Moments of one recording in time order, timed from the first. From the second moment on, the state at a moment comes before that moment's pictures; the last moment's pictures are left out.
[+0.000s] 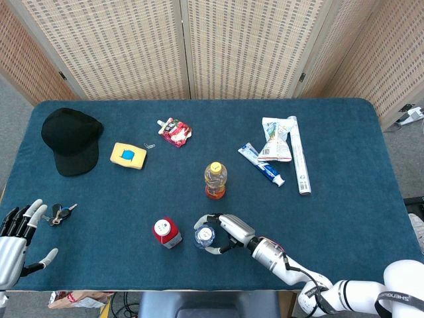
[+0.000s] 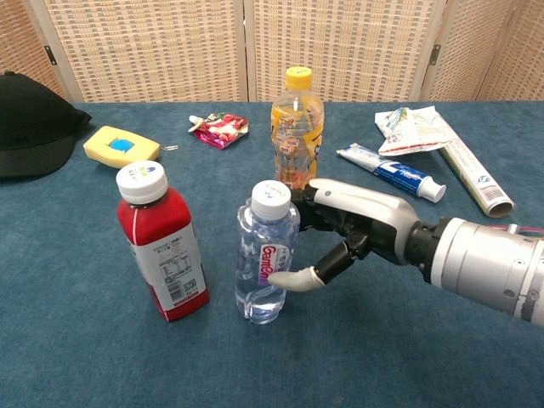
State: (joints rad) left arm -0.03 -1.05 0.01 -1.70 1.64 1.60 0.05; right arm 0.69 -1.64 0.04 -1.50 -1.54 0.91 0.62
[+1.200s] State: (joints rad) left arm -0.05 -1.05 0.00 -1.72 1.67 1.58 0.08; right arm 0.55 -1.39 0.04 -1.58 -1.42 1.05 0.64
